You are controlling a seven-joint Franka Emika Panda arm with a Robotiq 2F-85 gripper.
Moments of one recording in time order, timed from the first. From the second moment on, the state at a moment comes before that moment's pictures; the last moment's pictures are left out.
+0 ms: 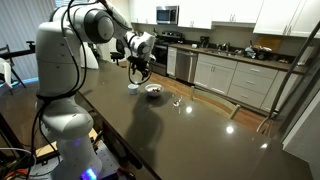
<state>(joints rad) 0.20 0.24 0.22 -1.86 0.31 2.08 -0.01</state>
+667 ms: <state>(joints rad) 0.19 0.34 0.23 -1.82 0.50 2.08 -0.08</state>
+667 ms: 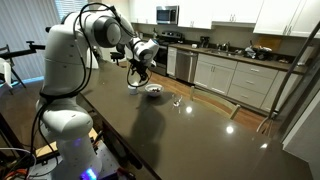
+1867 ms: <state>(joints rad) 0.26 0.47 0.26 -1.82 0.40 2.15 -0.11</state>
